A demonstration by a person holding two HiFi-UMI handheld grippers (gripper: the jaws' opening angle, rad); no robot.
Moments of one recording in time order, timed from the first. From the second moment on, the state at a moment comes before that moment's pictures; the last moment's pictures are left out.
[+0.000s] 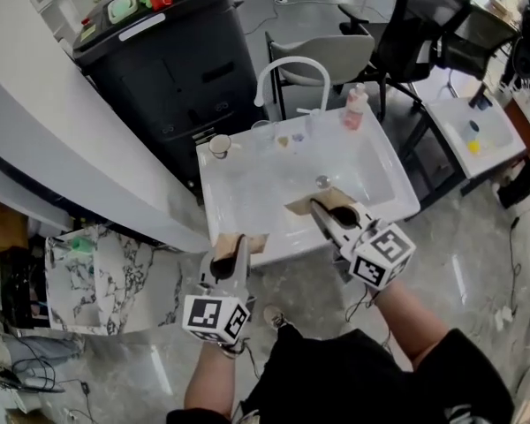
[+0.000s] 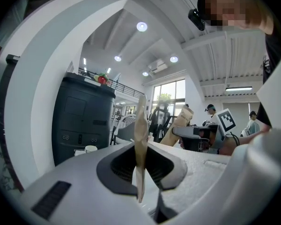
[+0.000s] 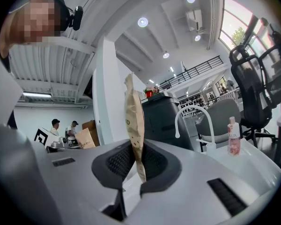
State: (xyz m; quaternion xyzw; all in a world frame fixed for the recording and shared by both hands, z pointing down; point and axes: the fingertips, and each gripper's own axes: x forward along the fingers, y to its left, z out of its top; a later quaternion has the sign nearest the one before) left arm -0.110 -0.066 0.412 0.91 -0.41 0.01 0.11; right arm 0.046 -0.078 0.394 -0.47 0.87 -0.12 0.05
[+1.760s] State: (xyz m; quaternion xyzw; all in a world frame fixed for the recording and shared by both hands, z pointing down) left arm -0.099 0.161 0.371 0.88 -0.45 -0.02 0.11; right arm 0.058 0.141 0.378 -0.43 0.88 -0.17 0.08
